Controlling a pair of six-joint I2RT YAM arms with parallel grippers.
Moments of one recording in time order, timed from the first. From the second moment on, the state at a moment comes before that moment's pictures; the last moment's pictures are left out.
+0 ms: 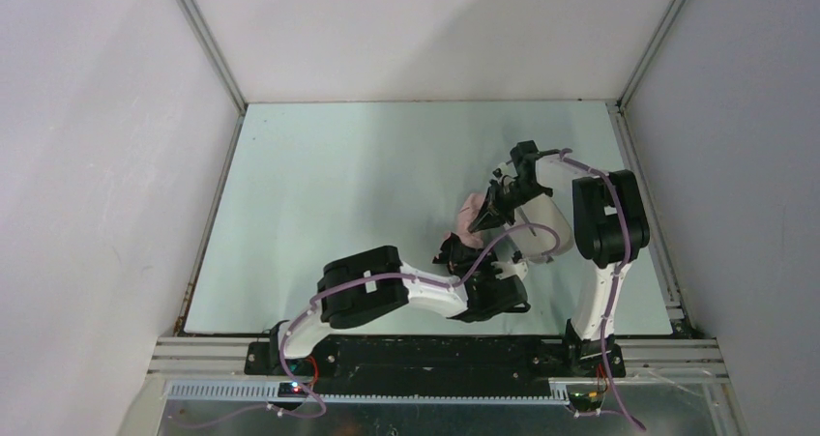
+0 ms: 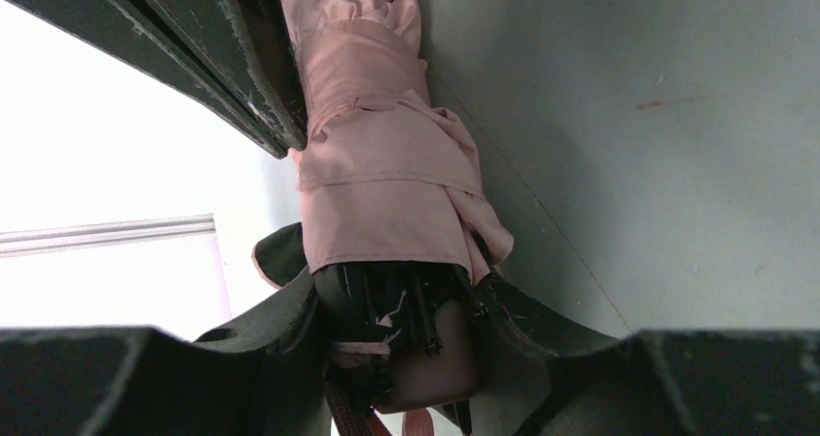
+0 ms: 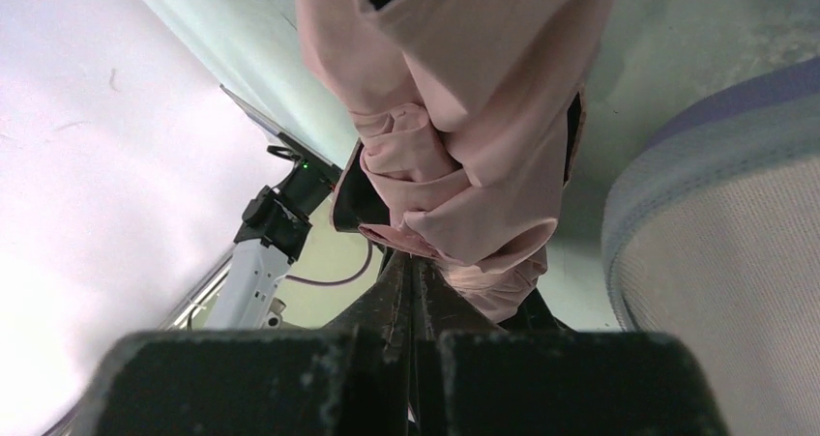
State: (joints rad) left arm -1.36 2.20 1.30 -0.12 -1.06 0.21; right arm 0.21 1.99 1.28 -0.79 -0.82 0.55
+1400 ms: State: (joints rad) left arm -0.70 1.38 1.06 -0.15 0.49 -0.50; right arm 0.39 1.30 1.25 -0.66 -0.27 1.34
